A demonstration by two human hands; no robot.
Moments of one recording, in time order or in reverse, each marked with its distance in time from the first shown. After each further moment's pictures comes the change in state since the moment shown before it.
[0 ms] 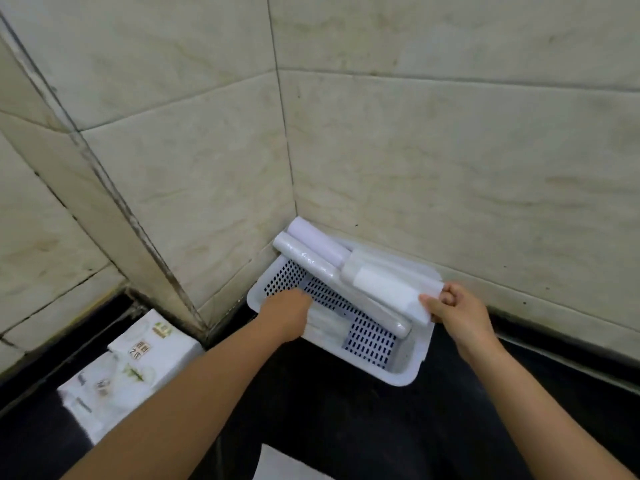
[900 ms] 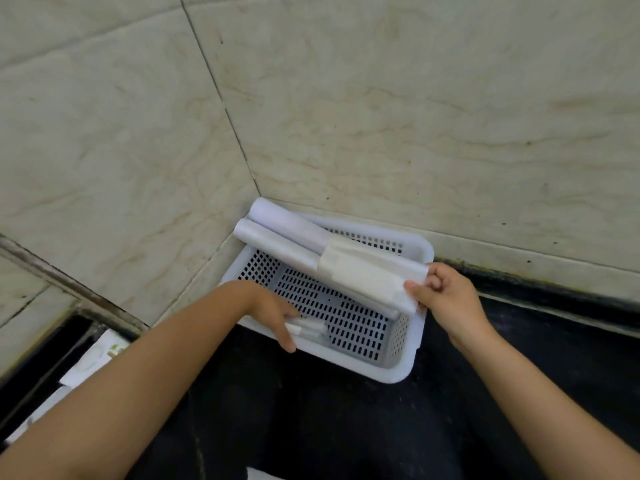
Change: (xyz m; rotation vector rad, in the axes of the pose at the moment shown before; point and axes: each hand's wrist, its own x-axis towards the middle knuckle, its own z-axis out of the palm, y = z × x) left_hand 0.064 -0.002 -0.013 0.130 -0.776 0.155; right_hand 0.017 0.030 0.003 0.039 -0.062 -0.016
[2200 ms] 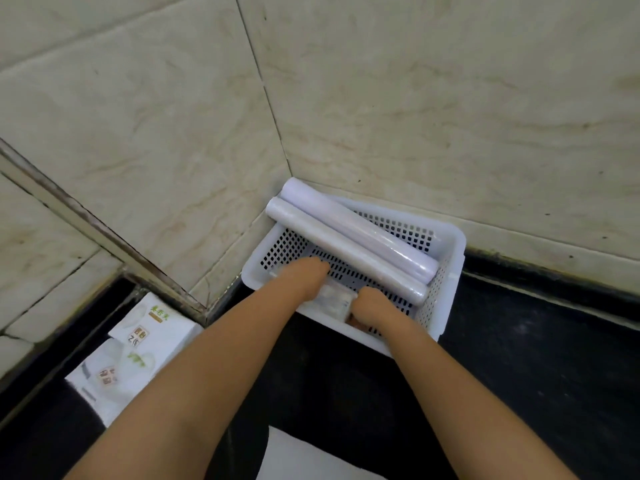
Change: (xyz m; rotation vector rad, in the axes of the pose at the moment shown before) left_hand 0.012 0.026 0.011 0.067 0.530 -0.206; right_hand 0.013 0.017 0.119 -0.854 -0.612 0.216
